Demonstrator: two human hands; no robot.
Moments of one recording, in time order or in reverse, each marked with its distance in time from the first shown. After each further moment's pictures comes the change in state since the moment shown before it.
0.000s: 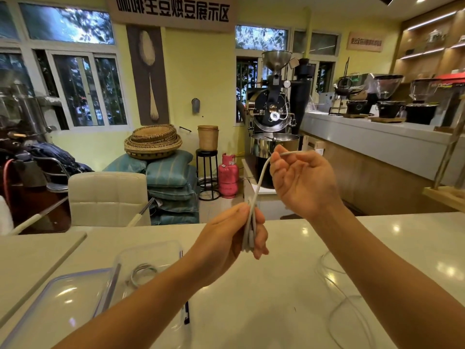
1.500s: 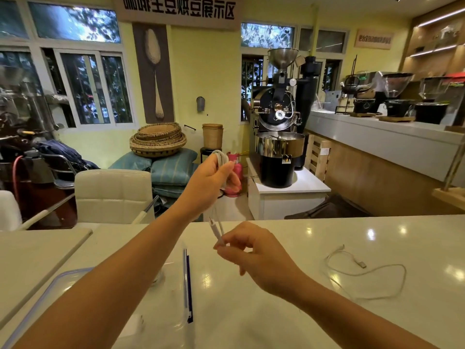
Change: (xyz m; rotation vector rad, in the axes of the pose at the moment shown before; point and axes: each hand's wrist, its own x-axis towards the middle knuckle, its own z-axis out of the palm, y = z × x) left_hand 0.058 0.026 -0.058 0.581 0.346 0.175; right_hand -0.047 0.095 -0.004 -1.353 -0.066 -0.039
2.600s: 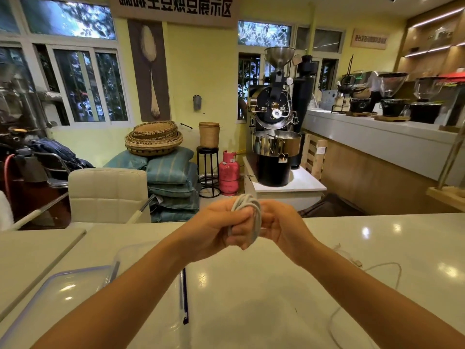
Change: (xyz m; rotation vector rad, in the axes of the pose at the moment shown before) left_hand -0.046 -0.007 0.013 -0.680 -0.643 -0.252; right_hand 0.032 0.036 -0.047 0.590 0.067 0.180
